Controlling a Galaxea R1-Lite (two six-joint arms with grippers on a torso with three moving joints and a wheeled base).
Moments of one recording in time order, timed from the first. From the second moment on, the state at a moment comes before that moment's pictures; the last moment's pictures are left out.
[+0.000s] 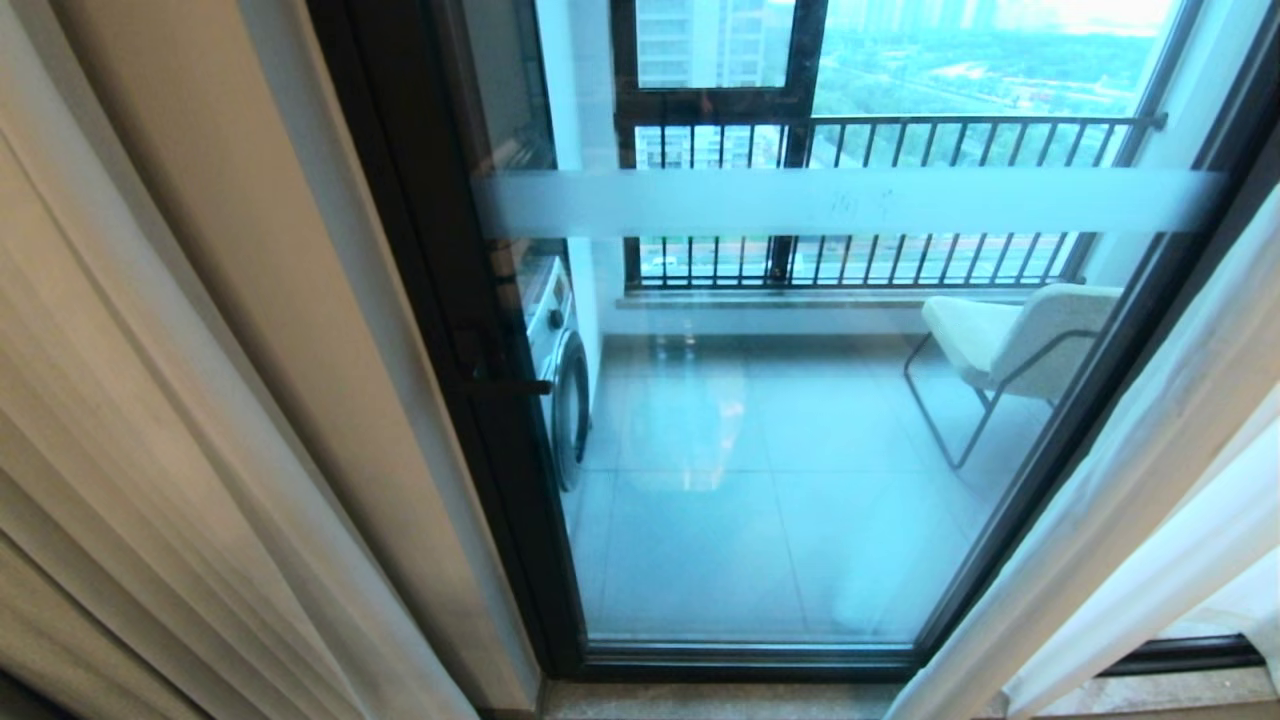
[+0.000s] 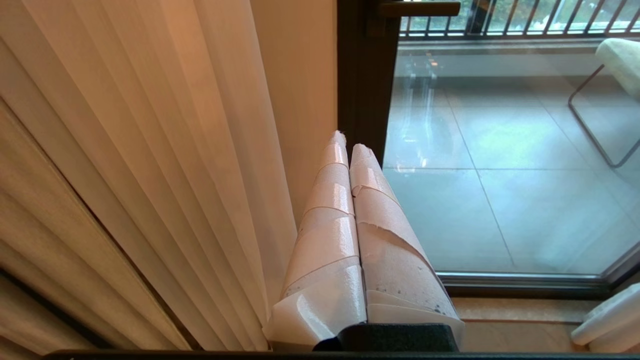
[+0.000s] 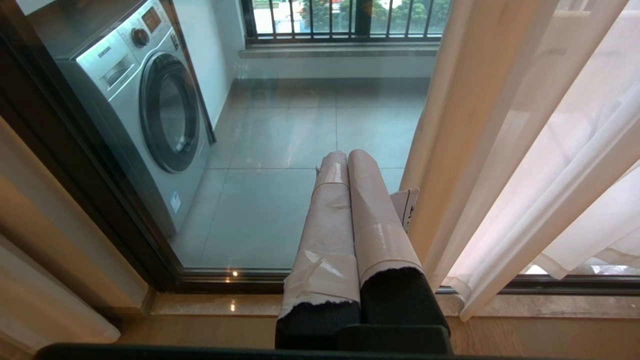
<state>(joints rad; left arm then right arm) 0.00 0.00 0.00 0.00 0.02 0.02 0.00 0.00 0.00 0.00 -0.01 0.01</state>
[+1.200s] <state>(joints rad) 0.00 0.00 0.00 0.00 0.02 0.02 0.00 0.00 0.00 0.00 -0.01 0.01</state>
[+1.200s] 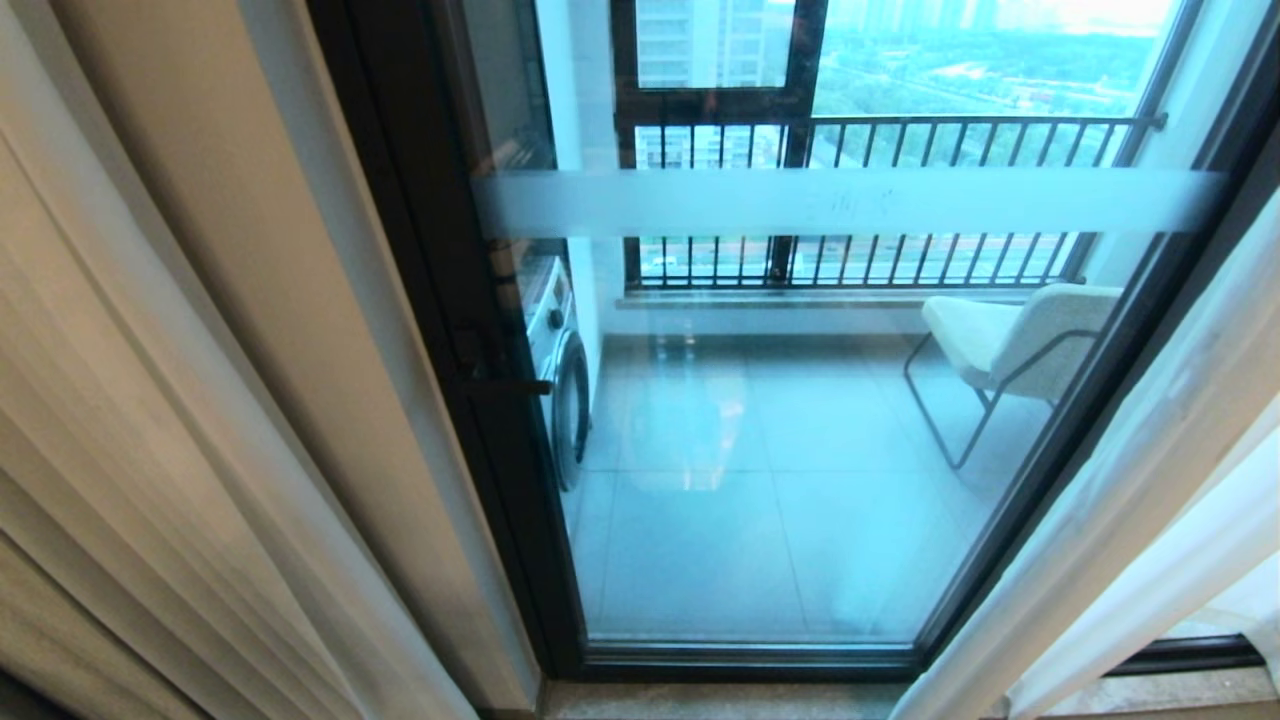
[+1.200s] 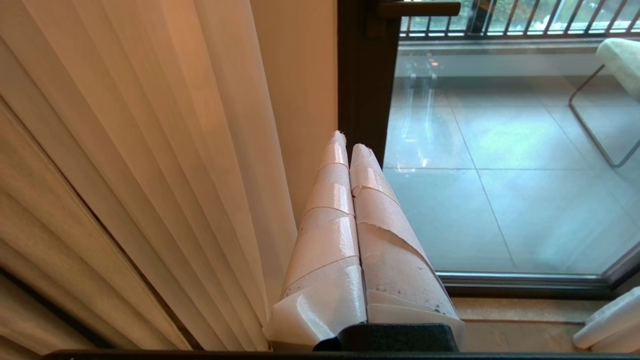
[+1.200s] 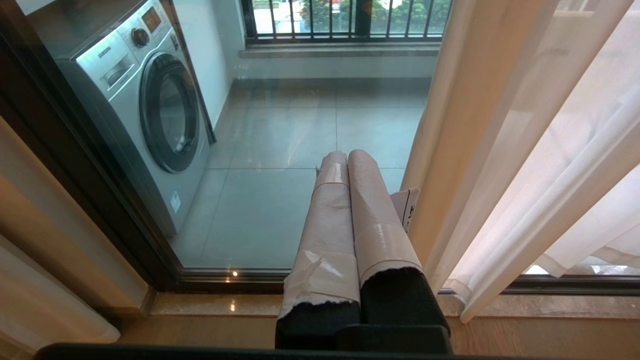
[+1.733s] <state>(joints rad) 0.00 0.00 0.00 0.00 0.02 0.02 0.00 0.00 0.00 0.00 -0.01 0.01</state>
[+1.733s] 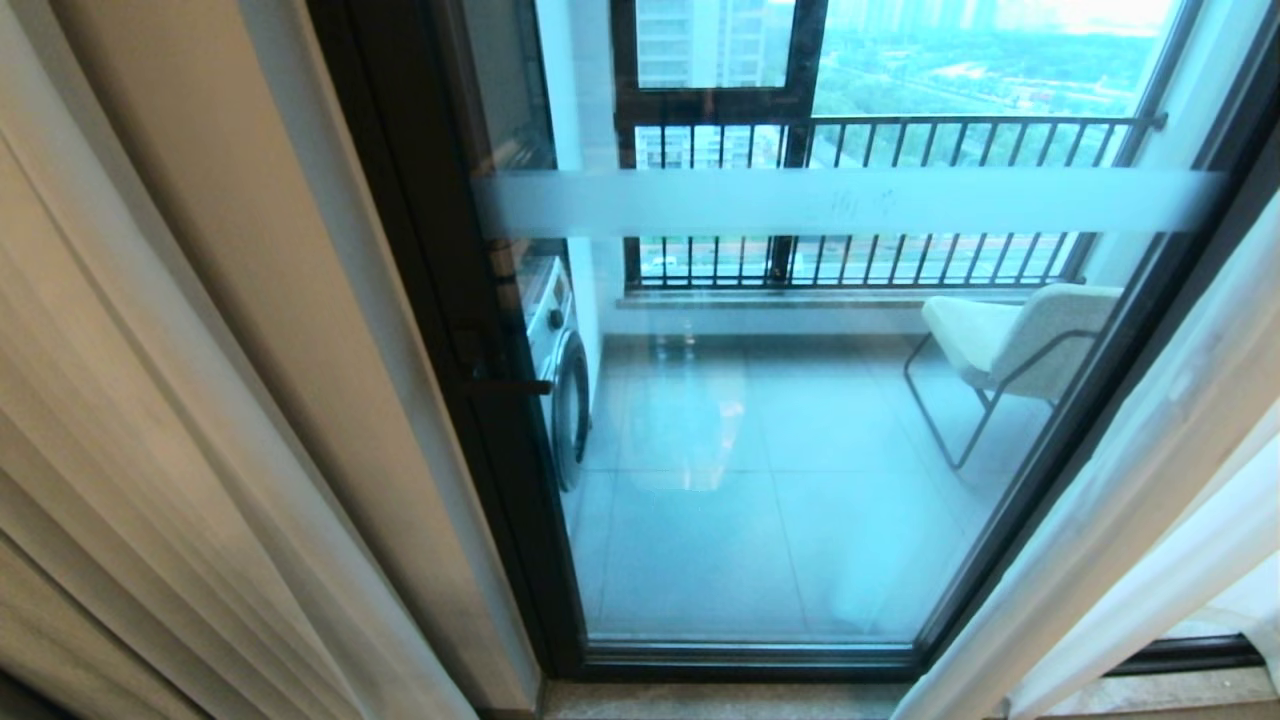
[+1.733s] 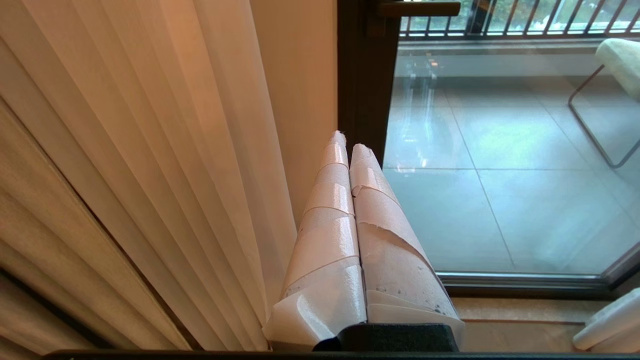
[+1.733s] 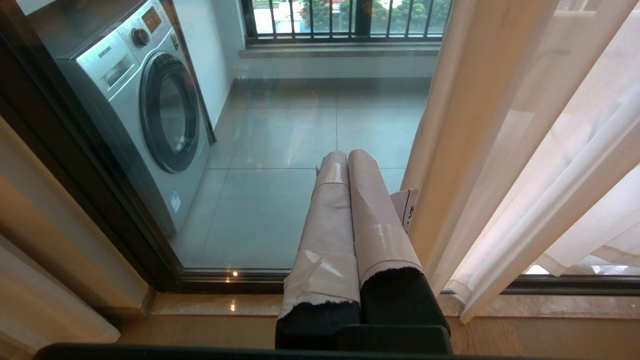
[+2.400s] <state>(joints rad) 0.00 0.00 0.00 0.00 0.01 0.03 0.00 0.00 0.00 0.00 -0.01 0.01</state>
